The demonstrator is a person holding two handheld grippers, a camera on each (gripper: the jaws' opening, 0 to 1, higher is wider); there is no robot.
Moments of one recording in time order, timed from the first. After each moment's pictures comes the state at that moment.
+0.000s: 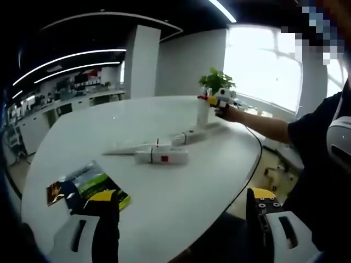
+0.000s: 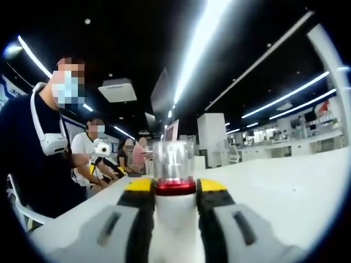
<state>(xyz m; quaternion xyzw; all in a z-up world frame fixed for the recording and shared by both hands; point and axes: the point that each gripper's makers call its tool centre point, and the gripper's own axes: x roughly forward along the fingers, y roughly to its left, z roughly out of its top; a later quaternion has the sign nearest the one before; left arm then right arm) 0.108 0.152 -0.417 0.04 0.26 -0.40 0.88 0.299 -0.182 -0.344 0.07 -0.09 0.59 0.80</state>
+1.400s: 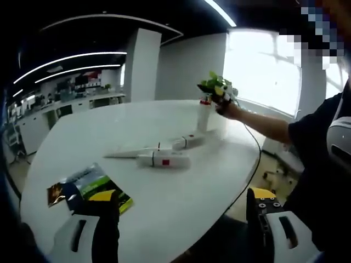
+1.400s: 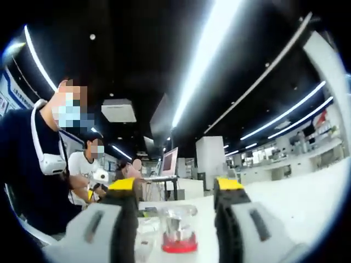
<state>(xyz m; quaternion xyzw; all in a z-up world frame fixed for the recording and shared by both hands) 0.110 0.156 -0.410 0.02 0.25 -0.41 0.88 0.300 -0.187 -0.271 0.11 -0.16 0.57 0.80</state>
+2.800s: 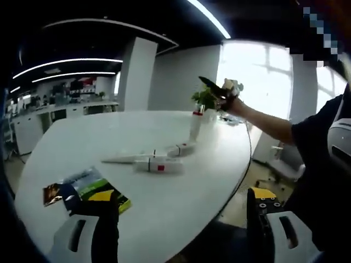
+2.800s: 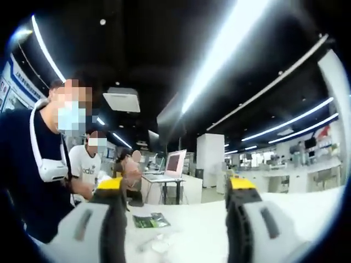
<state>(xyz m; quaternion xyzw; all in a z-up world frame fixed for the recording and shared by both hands) 0.101 0.165 -0.401 -0.01 0.21 -0.44 0.87 0.233 -0.130 -0.193 0.05 -0.16 0.57 0.80</state>
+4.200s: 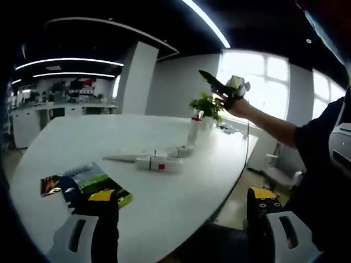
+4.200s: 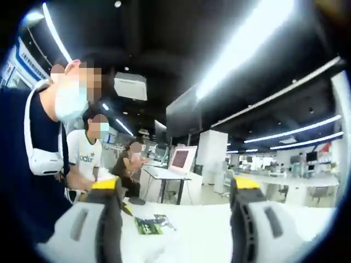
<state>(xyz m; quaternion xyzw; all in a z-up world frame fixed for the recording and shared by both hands) 0.094 0.184 -0.408 -0.05 0.19 -0.45 0.87 0.191 -0.027 -0.185 -0.02 -0.16 0.58 0.80</state>
